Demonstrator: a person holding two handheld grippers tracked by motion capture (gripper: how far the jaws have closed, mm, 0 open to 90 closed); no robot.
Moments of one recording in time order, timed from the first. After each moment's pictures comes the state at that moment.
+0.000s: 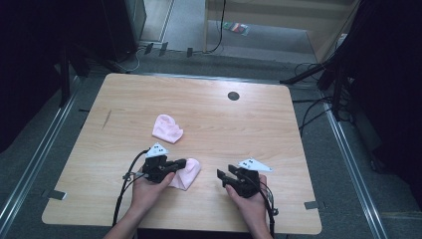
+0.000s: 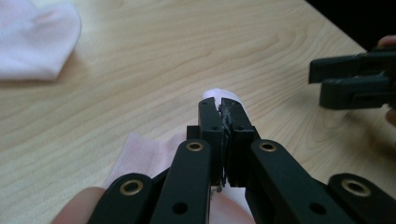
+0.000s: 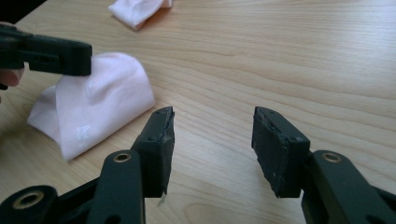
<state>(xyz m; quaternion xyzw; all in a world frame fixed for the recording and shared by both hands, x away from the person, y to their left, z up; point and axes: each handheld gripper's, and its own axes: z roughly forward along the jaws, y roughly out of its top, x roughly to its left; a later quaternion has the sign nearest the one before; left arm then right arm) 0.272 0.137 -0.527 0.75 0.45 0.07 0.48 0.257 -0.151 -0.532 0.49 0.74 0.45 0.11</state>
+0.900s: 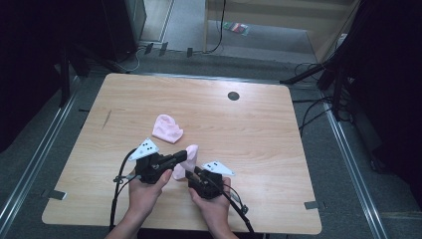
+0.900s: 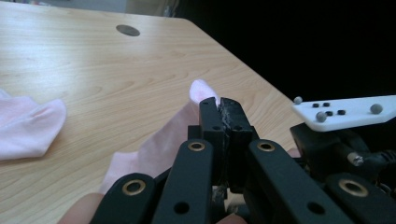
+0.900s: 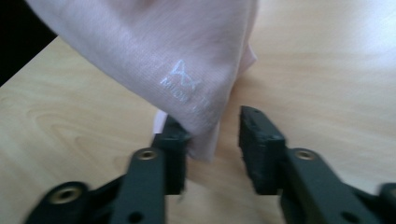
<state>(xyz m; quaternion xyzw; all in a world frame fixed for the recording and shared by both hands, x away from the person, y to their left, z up) 0.247 0.140 -0.476 0.69 0.42 0.09 0.58 0.245 -0.054 -0.545 0.51 0.71 0.47 0.10</state>
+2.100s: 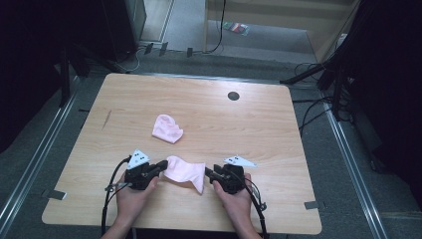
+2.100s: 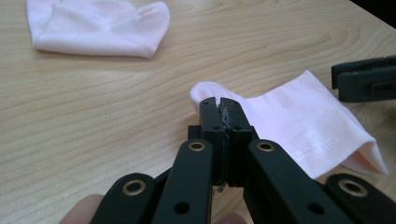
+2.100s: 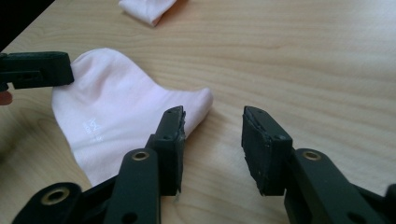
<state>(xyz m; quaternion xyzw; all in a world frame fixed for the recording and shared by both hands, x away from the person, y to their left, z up) 0.248 0.177 -0.541 0.73 0.49 0.14 0.46 0.265 -0.112 -0.541 0.51 0.73 0.44 0.07</state>
